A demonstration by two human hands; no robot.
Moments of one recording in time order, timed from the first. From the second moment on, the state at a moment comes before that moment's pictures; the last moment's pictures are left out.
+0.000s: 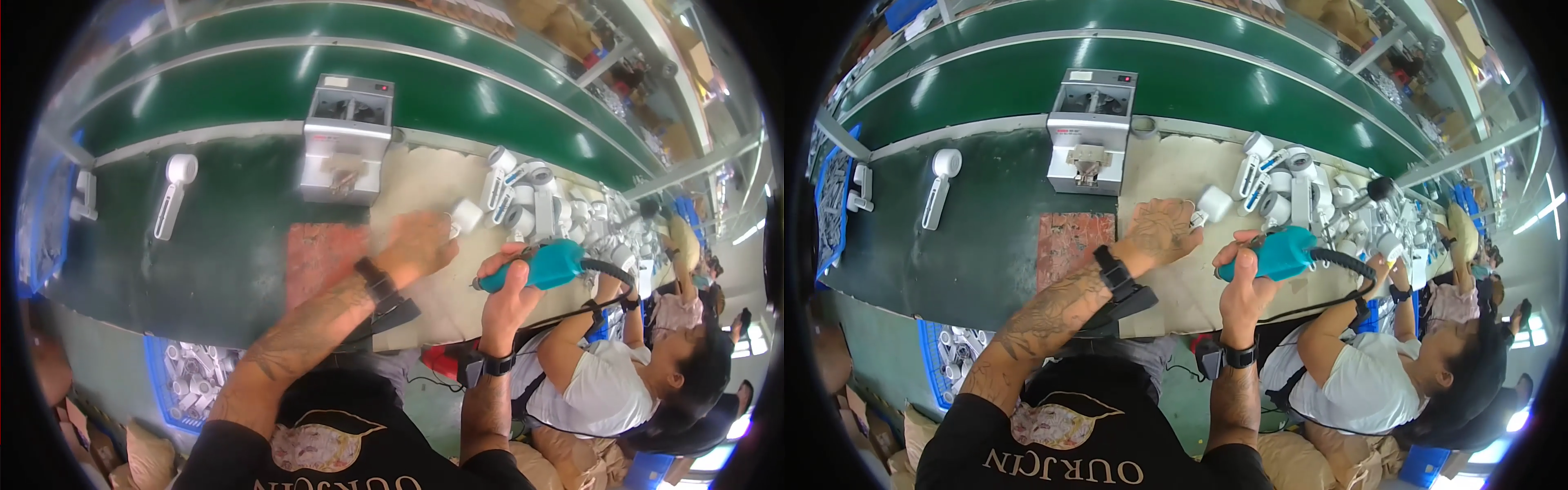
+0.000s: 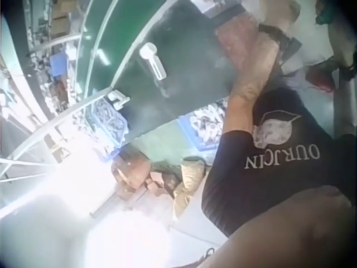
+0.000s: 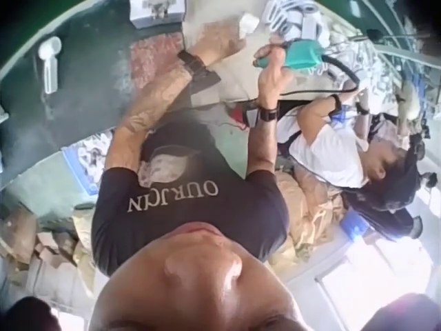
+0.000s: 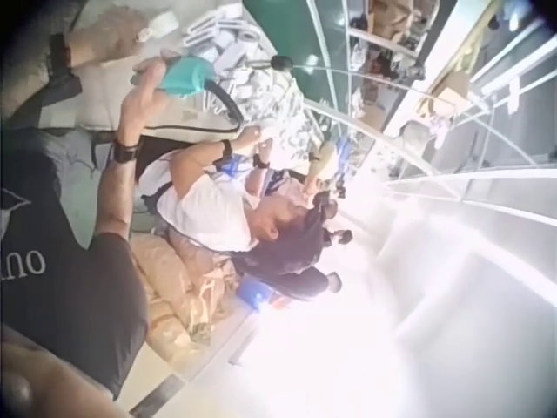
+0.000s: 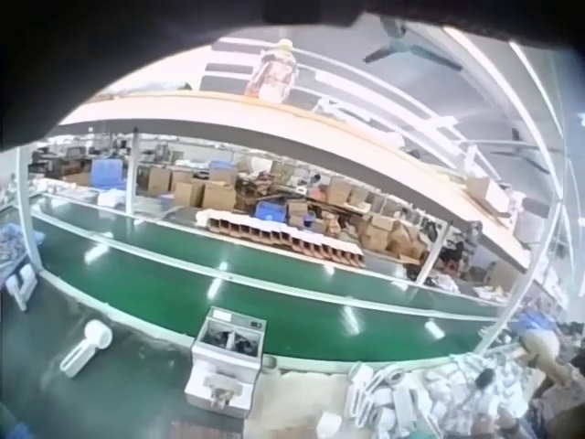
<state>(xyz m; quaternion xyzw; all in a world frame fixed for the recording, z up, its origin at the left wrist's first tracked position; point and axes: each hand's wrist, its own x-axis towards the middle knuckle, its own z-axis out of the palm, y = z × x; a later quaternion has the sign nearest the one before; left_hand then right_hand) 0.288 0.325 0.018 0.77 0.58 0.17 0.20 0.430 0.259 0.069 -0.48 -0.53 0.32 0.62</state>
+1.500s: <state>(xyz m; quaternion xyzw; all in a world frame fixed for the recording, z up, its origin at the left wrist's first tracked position) 0.123 0.261 0.016 0.82 0.45 0.33 0.13 0.256 0.350 0.092 -0.33 -0.60 0.41 0.60</state>
